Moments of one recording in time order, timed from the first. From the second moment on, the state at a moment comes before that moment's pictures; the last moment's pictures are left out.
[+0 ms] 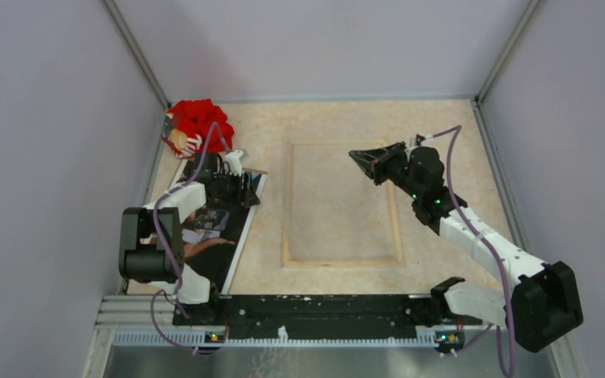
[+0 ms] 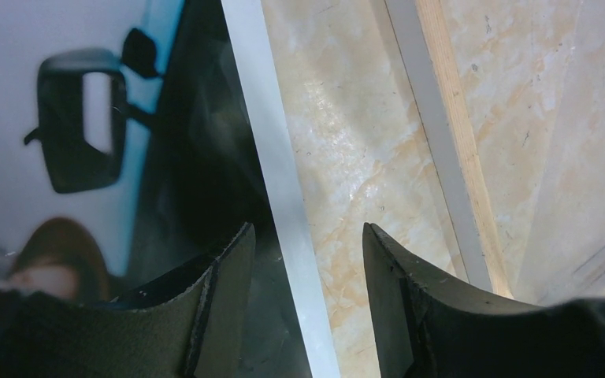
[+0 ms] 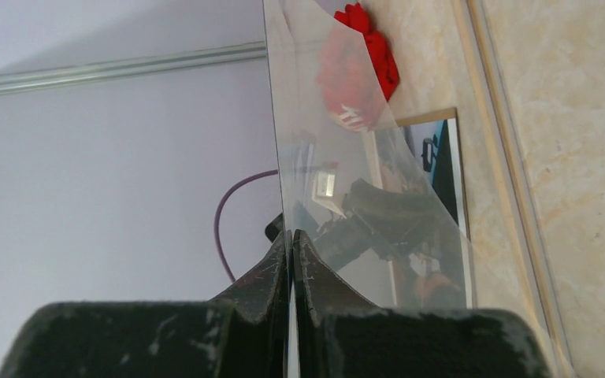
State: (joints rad) left arm -0.01 1.55 0.82 -0.25 0.56 0.11; right arm 0.46 1.12 0.75 0.21 -0.16 1.54
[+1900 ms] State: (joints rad) left arm -0.01 1.56 0.84 -0.28 0.56 0.11; right arm 0.13 1.08 0.60 -0.22 -0.36 1.14
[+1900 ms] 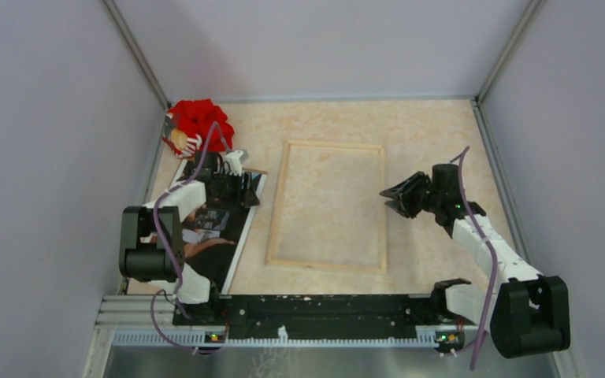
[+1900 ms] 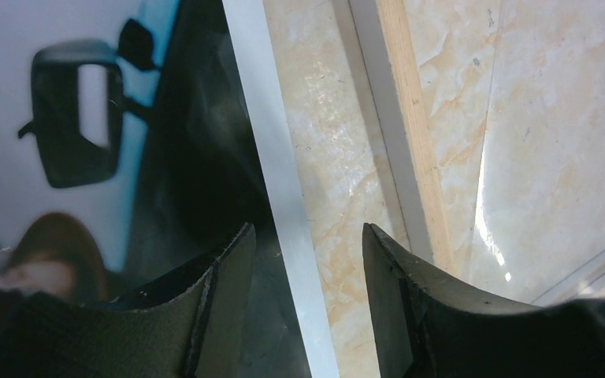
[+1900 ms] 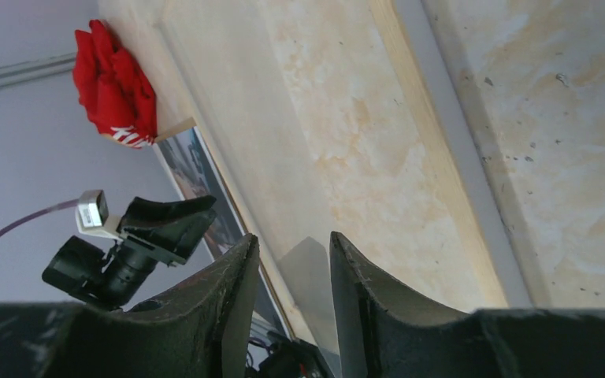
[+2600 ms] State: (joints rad) left arm -0.07 1.59 0.84 -0.28 0.56 0.11; right arm 0.11 1.00 0.40 -0.27 -0.36 1.09
